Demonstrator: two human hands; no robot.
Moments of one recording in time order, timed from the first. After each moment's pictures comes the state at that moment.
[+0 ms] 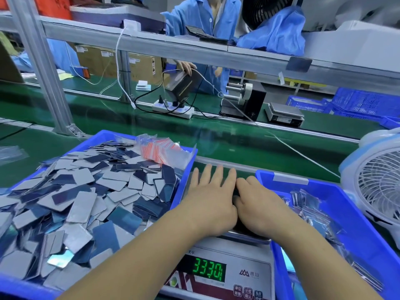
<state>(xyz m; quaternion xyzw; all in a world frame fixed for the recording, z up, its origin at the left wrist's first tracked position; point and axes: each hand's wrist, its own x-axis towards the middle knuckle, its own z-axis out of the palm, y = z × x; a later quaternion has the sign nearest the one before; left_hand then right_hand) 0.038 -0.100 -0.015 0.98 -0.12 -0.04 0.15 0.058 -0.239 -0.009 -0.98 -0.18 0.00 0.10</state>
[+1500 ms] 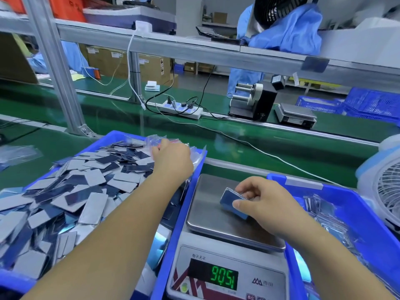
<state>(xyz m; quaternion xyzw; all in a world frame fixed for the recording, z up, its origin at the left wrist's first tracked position) 0.124 -0.006 -0.007 0.99 0.12 0.08 0.09 0.051 -0.238 0.005 -0.93 -0.13 0.03 0.35</state>
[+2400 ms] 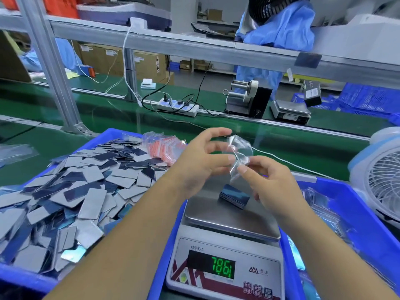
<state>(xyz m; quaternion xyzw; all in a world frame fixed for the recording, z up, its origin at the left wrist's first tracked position) 0.063 -0.056 0.020 0.58 -0.12 0.00 0.80 0.052 -0.232 0.012 -0.80 -0.12 -0.07 0.58</state>
